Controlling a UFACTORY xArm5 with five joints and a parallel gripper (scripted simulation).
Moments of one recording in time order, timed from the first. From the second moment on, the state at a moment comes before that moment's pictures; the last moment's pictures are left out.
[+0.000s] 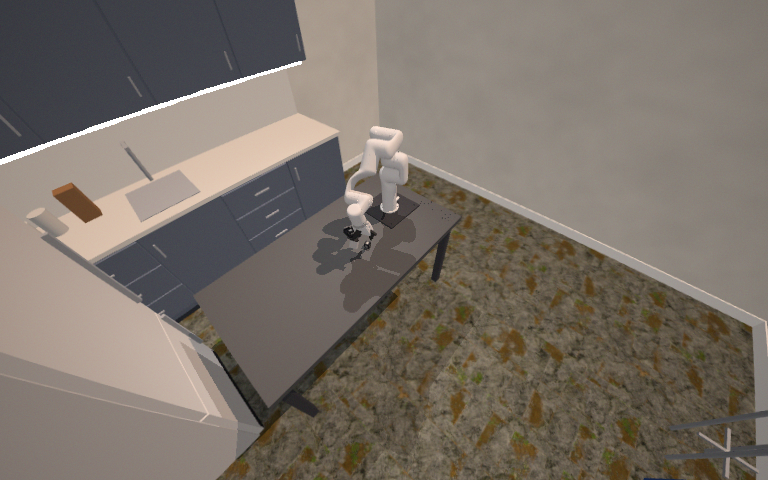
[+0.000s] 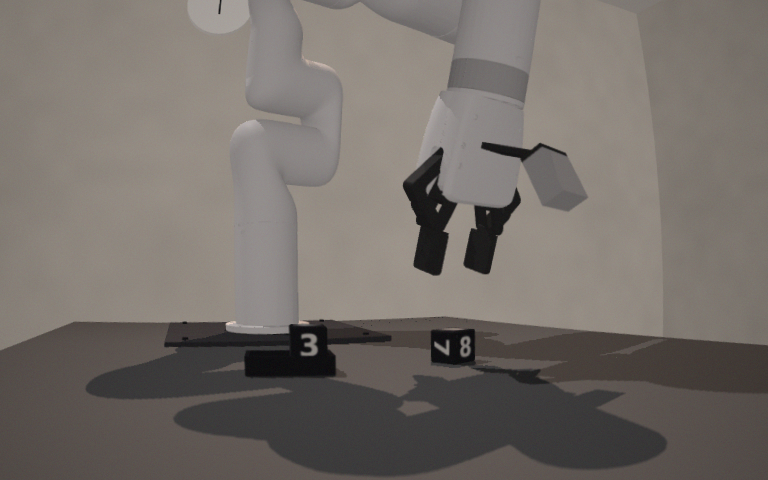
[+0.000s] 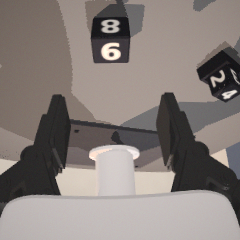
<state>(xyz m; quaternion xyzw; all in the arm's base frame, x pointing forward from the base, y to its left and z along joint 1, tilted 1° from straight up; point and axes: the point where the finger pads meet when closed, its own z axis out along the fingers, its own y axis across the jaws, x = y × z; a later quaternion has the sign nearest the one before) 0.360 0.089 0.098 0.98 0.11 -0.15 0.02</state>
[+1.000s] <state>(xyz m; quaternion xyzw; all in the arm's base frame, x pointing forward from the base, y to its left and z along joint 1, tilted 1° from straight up) 0.356 0.085 0.099 0.99 0.12 0.00 0.00</state>
